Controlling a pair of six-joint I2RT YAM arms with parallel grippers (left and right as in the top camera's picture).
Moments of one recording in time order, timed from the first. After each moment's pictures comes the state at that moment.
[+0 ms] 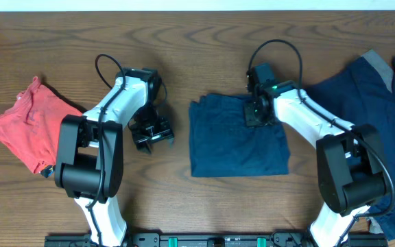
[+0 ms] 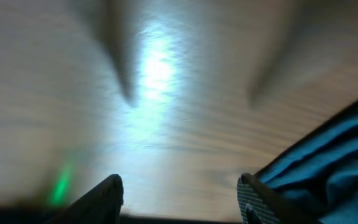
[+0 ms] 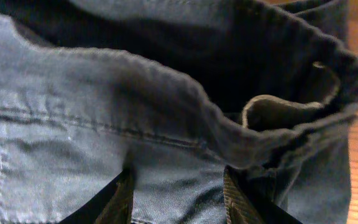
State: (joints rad) left arm -0.21 1.97 1.33 -1.22 0.27 -0.50; right arm 0.34 1.91 1.22 -0.69 0.01 0.25
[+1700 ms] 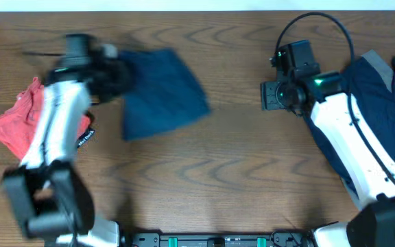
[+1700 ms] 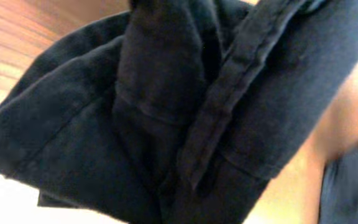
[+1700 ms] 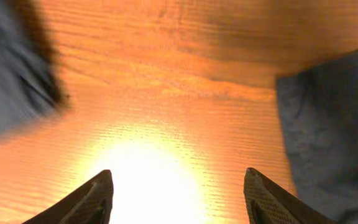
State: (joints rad) left arm 0.14 1.71 1.34 -0.71 0.43 -0.41; right arm 0.28 1.59 1.34 -0.88 0.02 0.20
